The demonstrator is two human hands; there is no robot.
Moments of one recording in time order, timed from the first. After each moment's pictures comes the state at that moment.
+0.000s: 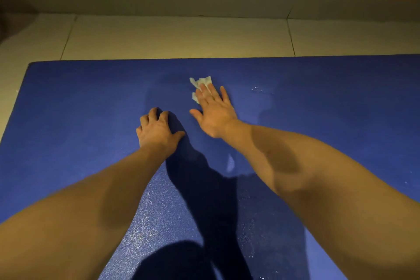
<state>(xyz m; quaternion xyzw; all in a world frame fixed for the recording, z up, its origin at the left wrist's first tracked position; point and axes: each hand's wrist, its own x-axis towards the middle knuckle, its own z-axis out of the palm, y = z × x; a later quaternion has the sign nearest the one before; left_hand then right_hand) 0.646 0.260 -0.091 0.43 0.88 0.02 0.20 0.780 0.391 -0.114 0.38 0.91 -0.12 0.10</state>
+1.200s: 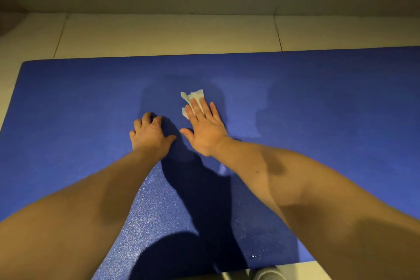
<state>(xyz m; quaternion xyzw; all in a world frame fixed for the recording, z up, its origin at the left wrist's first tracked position) 0.657 0.233 -0.081 0.44 0.87 0.00 0.21 0.805 0.326 -0.116 0.37 0.92 -0.11 0.12</state>
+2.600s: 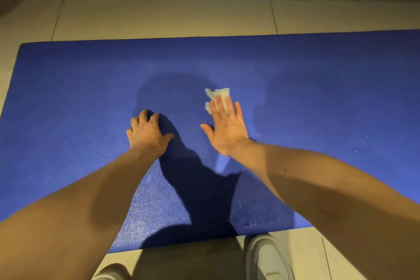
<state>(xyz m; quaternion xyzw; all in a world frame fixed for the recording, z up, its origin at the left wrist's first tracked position) 0.678 0.184 -0.077 0.43 0.88 -0.02 0.22 0.880 0.289 -0.120 0.44 0.88 -0.09 0.11</state>
